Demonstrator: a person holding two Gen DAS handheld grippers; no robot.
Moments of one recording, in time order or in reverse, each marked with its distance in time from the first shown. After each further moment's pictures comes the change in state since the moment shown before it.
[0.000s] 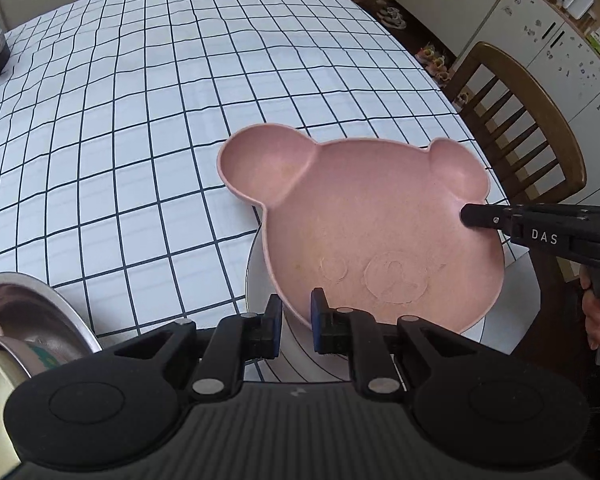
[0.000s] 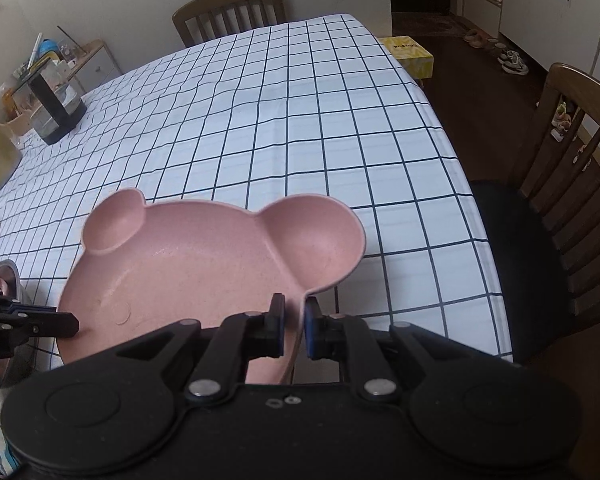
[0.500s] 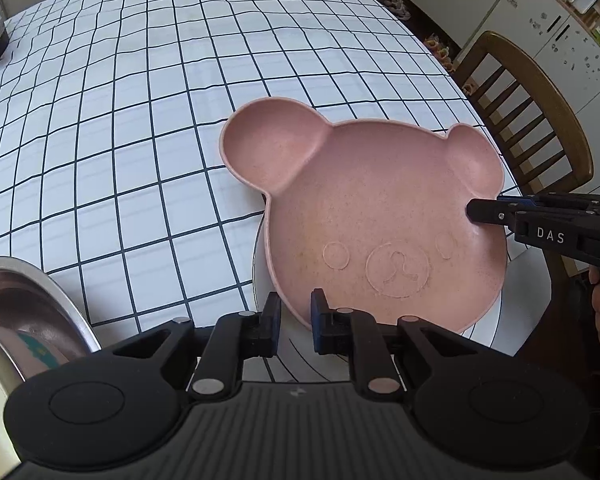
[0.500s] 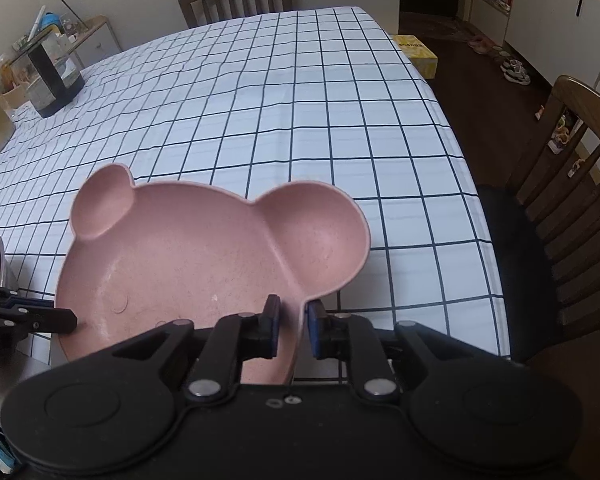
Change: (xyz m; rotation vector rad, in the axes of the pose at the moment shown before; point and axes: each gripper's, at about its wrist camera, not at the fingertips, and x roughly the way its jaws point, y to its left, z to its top) left arm 0.011 0.005 -0.006 -0.004 0.029 0.003; right arm 0.009 0.011 -0.002 -0.059 0.029 -0.050
